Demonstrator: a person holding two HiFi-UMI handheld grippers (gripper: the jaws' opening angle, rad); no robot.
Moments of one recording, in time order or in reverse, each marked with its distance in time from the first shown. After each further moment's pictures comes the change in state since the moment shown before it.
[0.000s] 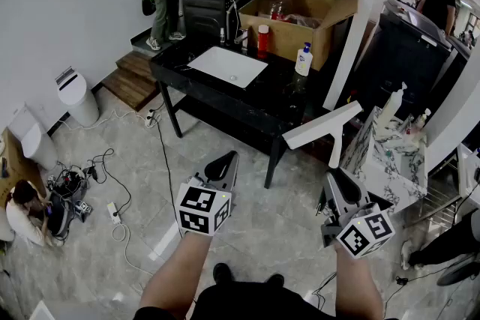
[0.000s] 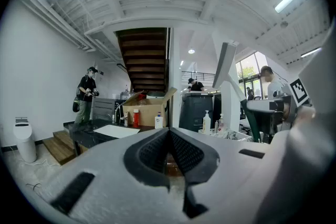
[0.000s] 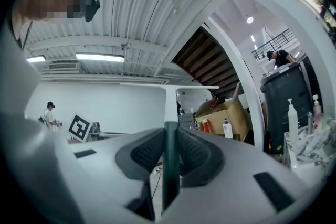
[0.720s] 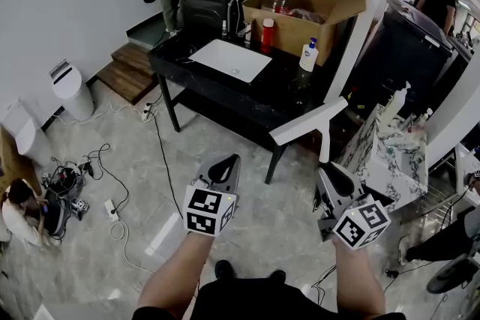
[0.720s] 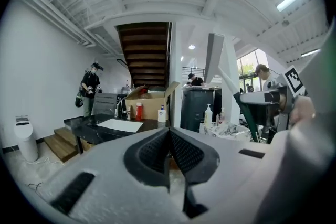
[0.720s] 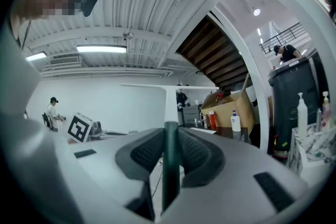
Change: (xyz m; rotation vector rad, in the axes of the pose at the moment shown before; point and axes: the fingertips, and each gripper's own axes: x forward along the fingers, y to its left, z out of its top) left arm -0.003 0.039 -0.038 -0.010 0.045 -0.002; right arm 0.052 0.033 -0.032 -0.015 0.090 0.046
